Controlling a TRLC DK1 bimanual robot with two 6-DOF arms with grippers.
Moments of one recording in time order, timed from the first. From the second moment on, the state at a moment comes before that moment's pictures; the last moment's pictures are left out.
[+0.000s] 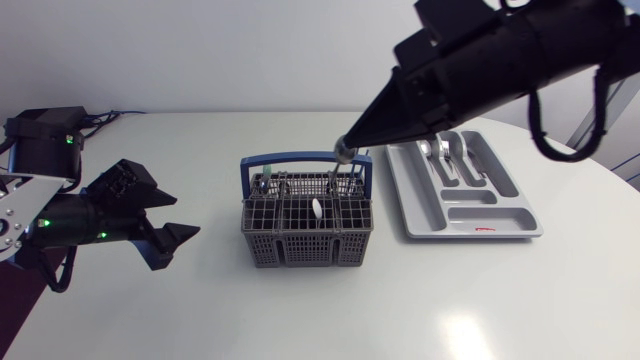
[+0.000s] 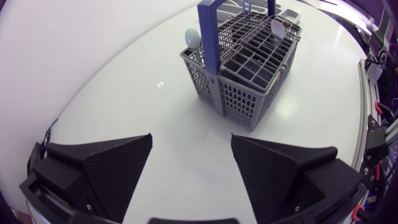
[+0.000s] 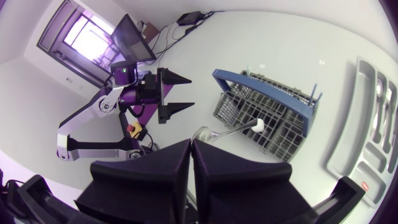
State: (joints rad) left arm -0.07 1.15 0.65 -0.33 0.33 0.68; right arm 0.47 1.41 1.47 -0.95 -0.69 0.17
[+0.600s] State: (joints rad) left arm -0.13 1.15 0.65 -0.33 0.33 0.68; right arm 0.03 1.32 1.28 -0.99 -0.33 -0.05
